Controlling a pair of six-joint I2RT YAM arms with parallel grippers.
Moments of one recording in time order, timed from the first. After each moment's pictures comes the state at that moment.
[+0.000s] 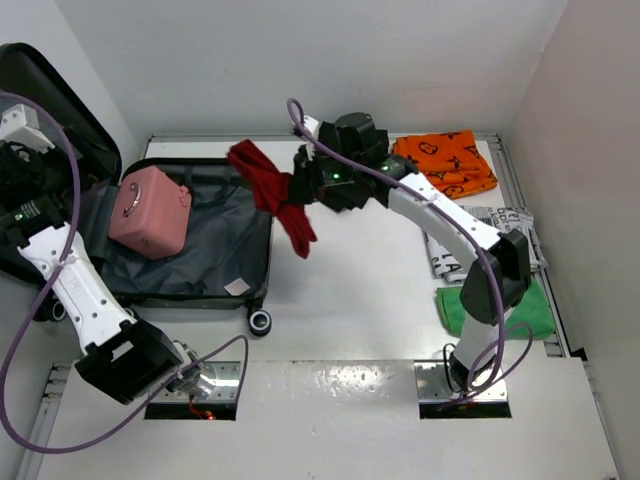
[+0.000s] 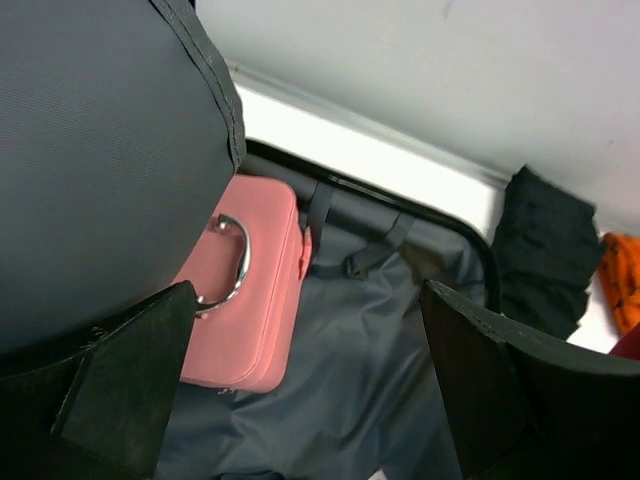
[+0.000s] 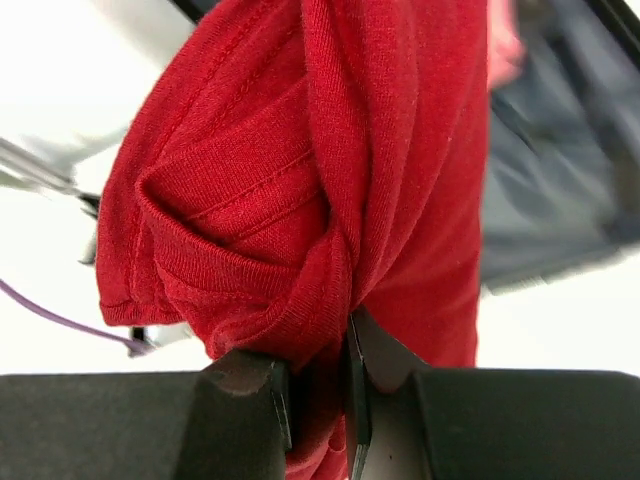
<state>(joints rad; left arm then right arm) 0.72 1.23 1.48 -0.58 0.58 -0.16 0.61 1.80 1.65 -0.30 -0.77 0.02</state>
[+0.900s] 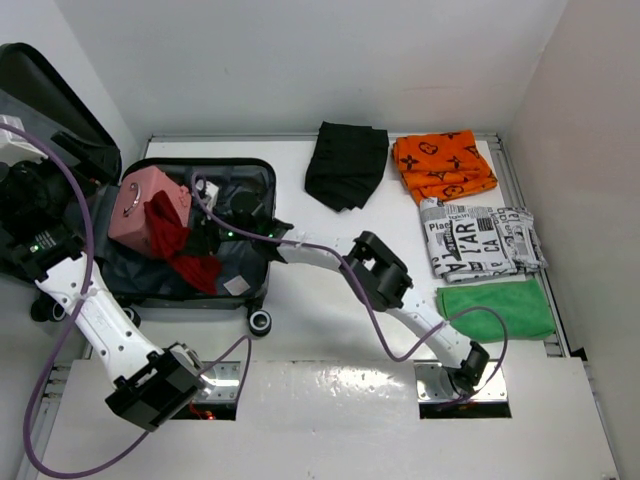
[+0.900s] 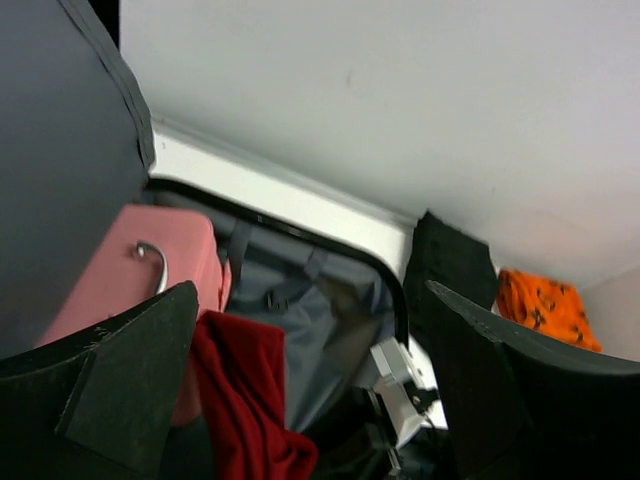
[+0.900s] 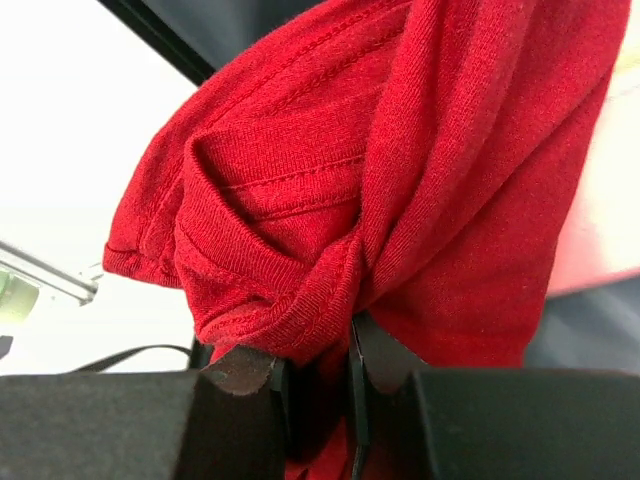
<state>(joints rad) 0.77 1.04 1.34 -0.36 0.70 -0.43 0.97 2.54 2.00 0.50 -0.60 0.48</state>
